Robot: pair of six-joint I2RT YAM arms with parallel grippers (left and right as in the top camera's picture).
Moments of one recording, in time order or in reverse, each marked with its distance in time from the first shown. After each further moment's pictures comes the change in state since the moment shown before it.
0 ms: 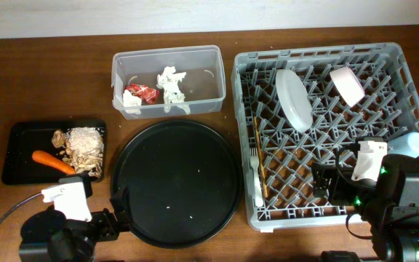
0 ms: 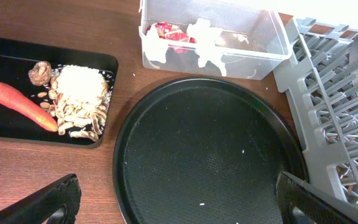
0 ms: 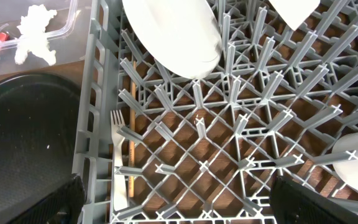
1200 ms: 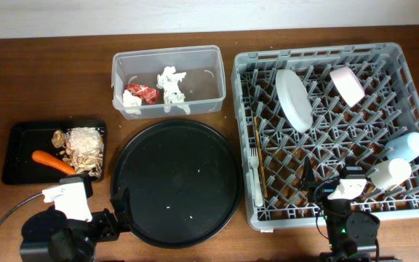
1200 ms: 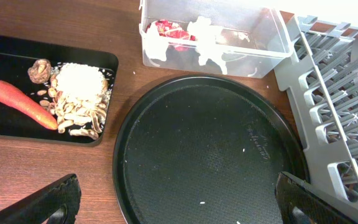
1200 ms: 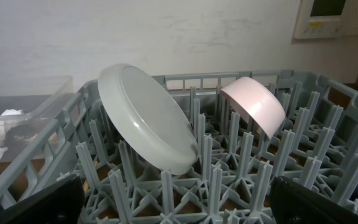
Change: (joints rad) left arm 0.000 -0.002 -0.006 -0.003 0.000 0.000; right arm 0.090 -0.687 -0.951 0.982 0.200 -0.038
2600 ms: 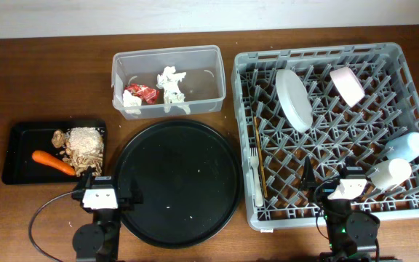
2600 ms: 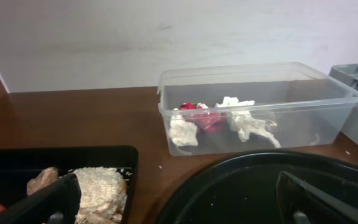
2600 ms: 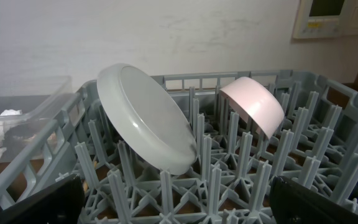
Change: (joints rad) left arm -0.026 -0.448 -0.929 1.035 -0.126 0.227; right arm 0.000 0.000 0.000 0.000 0.004 0.000
